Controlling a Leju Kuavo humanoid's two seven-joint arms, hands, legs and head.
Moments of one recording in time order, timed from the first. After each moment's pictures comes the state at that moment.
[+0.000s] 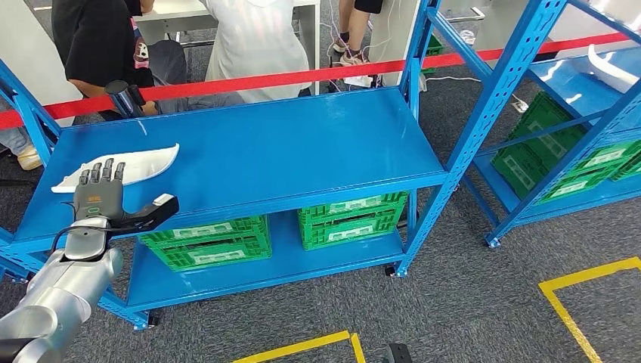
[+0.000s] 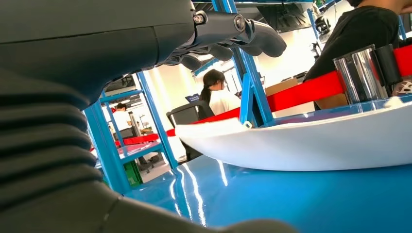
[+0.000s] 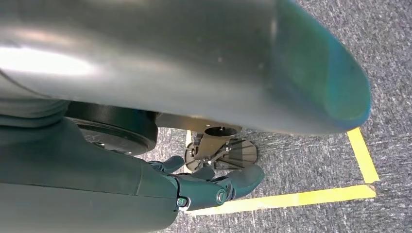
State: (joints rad) left arm -0.85 0.15 -0.23 -0.25 -1.54 0.39 0.11; right arm -0.12 0.22 -1.01 -0.20 0.79 0.04 -0.18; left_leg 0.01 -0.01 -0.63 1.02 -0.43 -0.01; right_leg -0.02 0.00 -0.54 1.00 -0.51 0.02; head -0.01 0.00
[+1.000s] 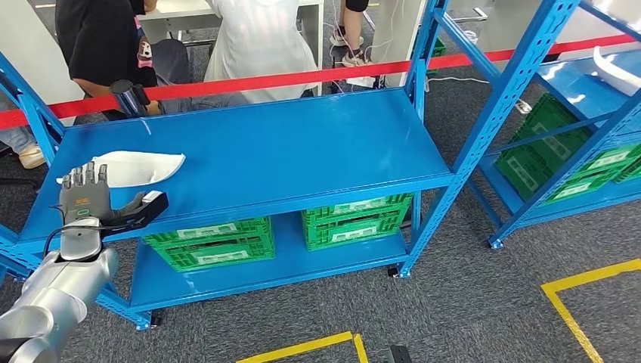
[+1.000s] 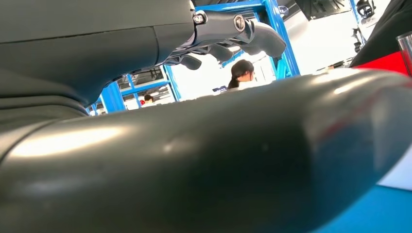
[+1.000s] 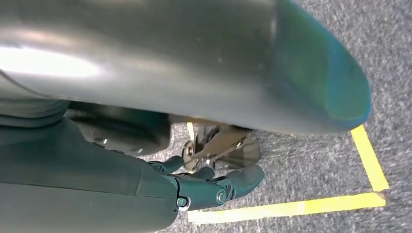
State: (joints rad) left arm -0.84 0.16 -0.22 -0.26 -1.54 0.37 0.23; right arm -0.12 0.22 -1.02 -0.20 0.78 0.04 -0.16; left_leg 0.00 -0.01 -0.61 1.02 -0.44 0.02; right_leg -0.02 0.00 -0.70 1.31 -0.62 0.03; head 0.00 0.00
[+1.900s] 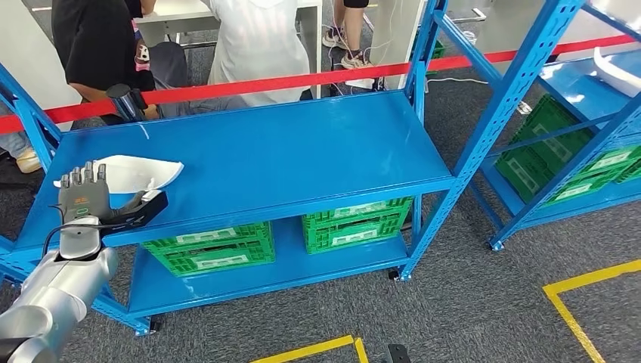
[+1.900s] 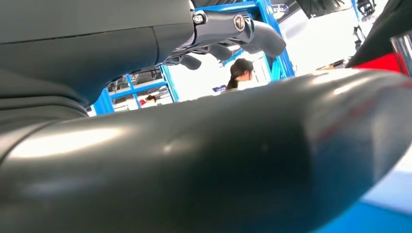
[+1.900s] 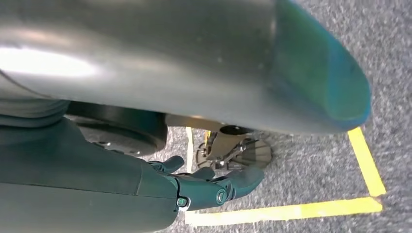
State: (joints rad) left arm -0.85 0.16 -0.22 -0.25 -1.54 0.36 0.23; right arm -0.12 0.22 -1.02 -0.20 0.80 0.05 -0.14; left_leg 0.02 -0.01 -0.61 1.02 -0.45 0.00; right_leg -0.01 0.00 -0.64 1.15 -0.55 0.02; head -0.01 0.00
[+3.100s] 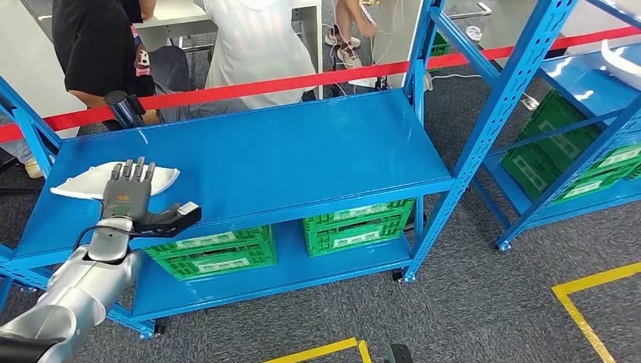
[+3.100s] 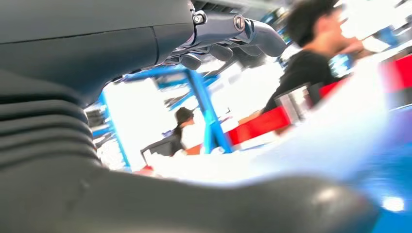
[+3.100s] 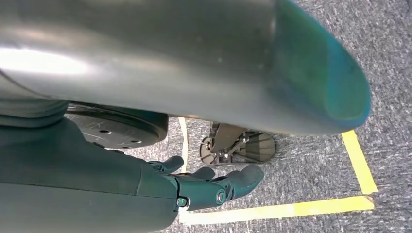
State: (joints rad) left arm -0.84 0.12 -0.42 -0.25 -1.54 0.45 0.10; right arm -0.13 0.22 -1.03 -0.20 0.80 0.05 -0.15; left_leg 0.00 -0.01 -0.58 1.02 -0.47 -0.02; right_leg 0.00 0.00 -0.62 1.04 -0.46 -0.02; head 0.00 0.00
